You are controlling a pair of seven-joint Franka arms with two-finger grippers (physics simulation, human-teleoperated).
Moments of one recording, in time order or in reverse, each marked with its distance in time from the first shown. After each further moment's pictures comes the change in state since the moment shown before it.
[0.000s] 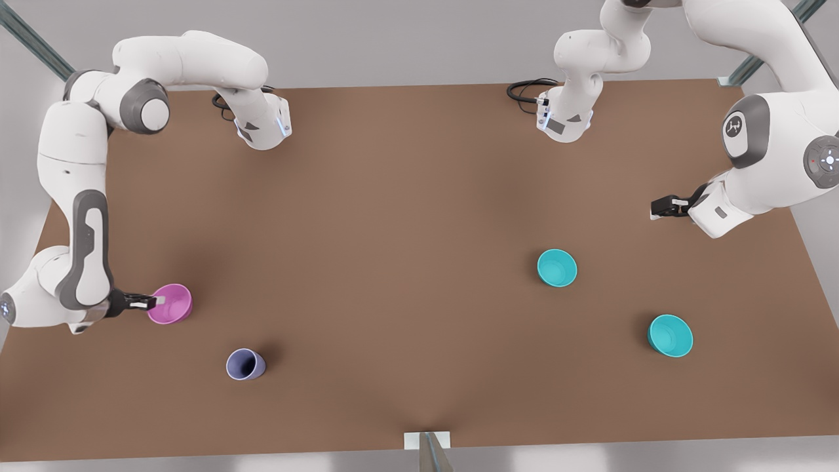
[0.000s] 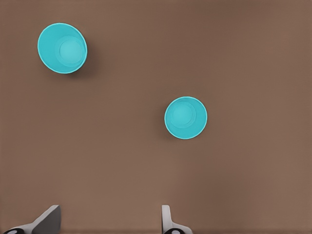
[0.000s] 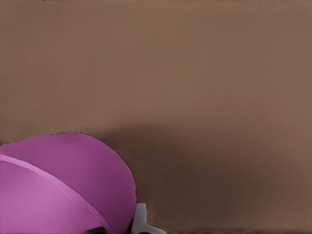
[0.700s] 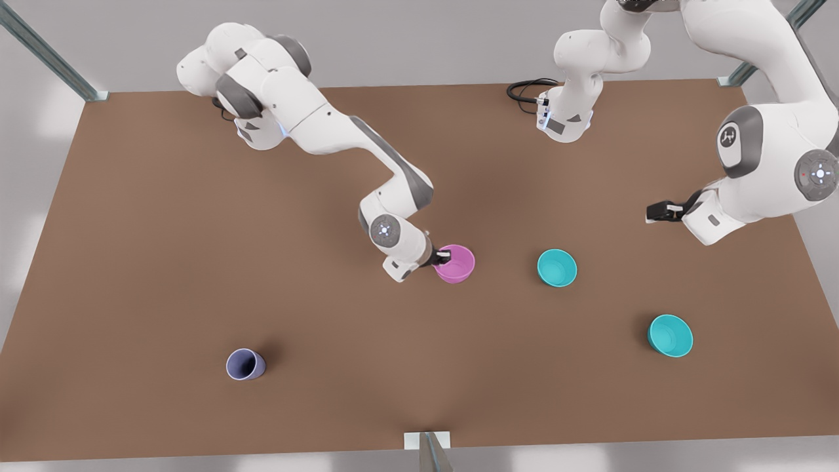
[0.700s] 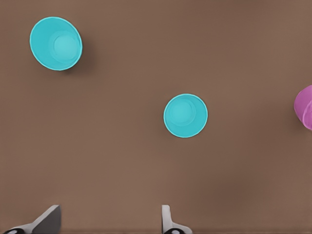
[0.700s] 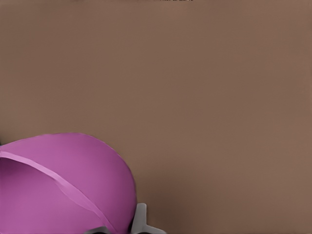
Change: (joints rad) left arm -0.004 0.049 0.000 -0.001 -0.007 -0.002 0.002; right arm 1.182 0.002 -0.040 -0.033 0.212 0.621 0.842
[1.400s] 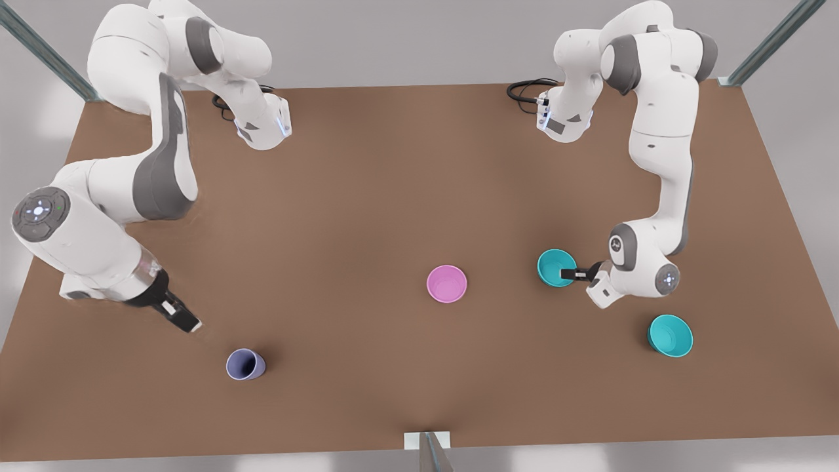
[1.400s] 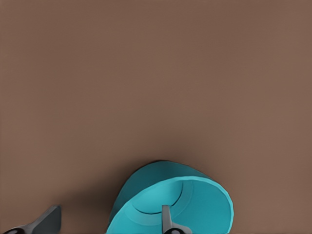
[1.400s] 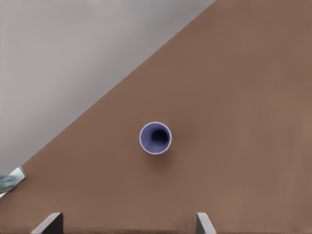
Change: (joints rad) left arm -0.043 0.440 -0.026 -0.276 -0.312 0.612 0.063; right arm -0.622 -0.447 -0.054 0.307 -0.426 -0.736 0.169
